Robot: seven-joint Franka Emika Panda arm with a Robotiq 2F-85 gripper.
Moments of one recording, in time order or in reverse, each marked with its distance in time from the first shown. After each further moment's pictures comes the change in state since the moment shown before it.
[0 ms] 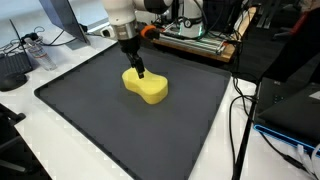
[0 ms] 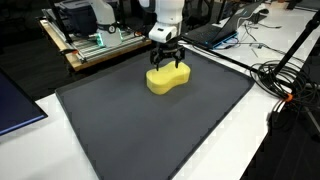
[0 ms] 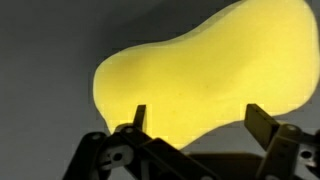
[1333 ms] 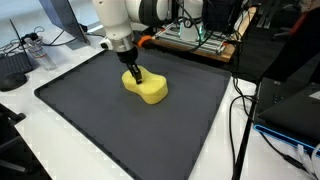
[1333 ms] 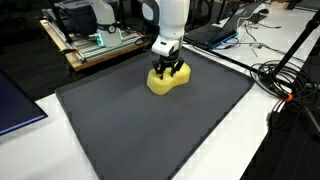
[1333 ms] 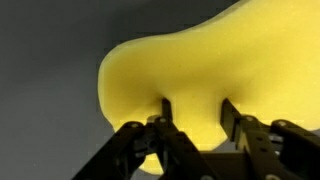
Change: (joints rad) arm 0.005 0.118 -0.017 0.098 -0.004 -0.035 -0.038
